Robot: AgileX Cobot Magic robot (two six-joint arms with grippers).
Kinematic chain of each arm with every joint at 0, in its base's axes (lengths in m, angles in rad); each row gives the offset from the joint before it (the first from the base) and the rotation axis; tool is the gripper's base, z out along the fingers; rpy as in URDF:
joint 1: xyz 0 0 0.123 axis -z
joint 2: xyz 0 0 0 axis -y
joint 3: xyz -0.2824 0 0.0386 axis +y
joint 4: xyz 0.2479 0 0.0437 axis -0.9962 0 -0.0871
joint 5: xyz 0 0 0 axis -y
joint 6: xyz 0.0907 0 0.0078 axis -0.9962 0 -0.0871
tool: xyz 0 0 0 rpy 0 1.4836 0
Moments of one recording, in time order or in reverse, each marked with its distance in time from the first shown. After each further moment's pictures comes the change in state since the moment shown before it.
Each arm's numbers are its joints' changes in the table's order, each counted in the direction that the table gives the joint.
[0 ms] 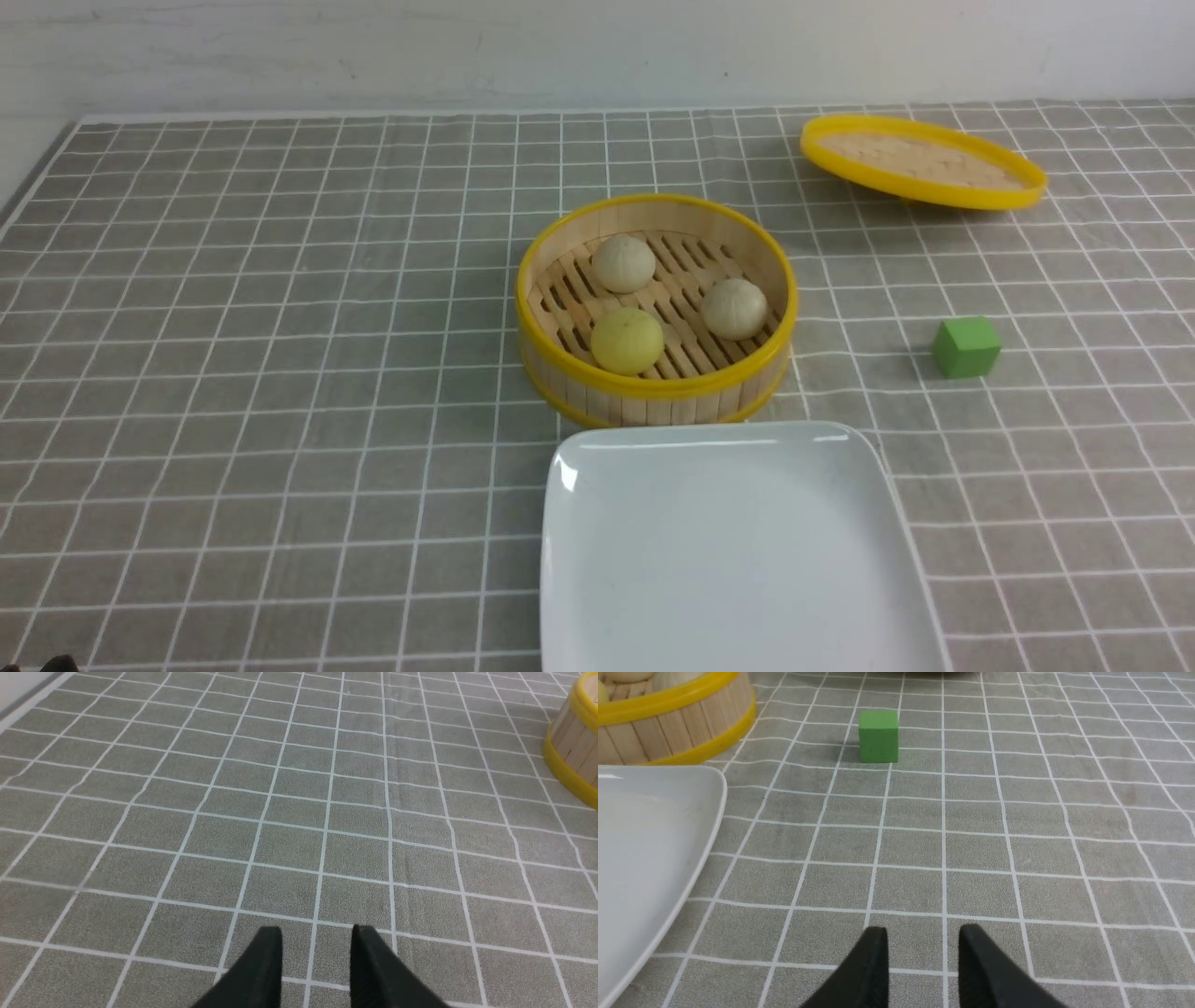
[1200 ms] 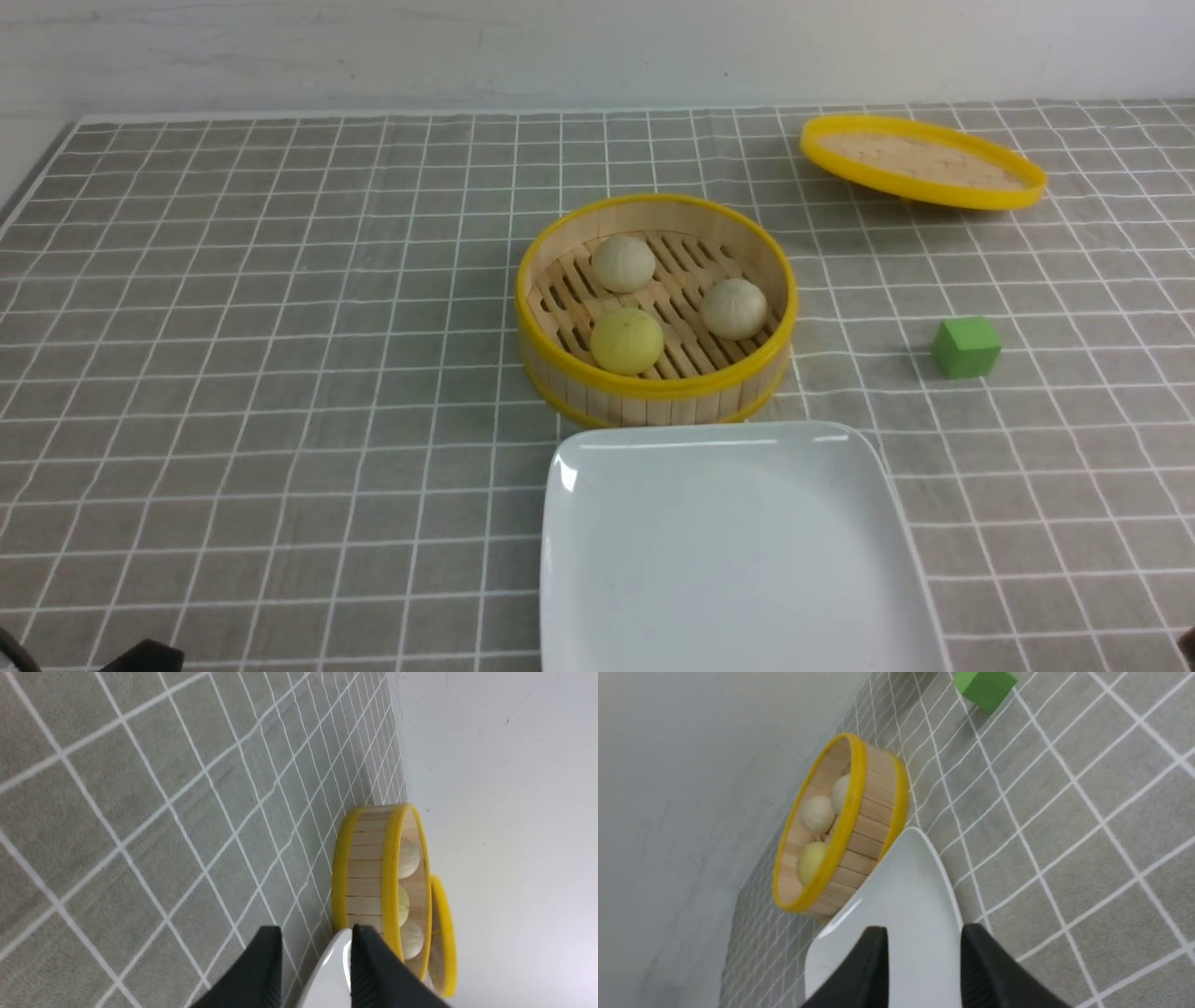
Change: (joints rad) right arm 0.000 0.000 0.005 -0.620 0.033 -0.438; left arm 0.000 0.000 0.008 0.587 0.008 0.639
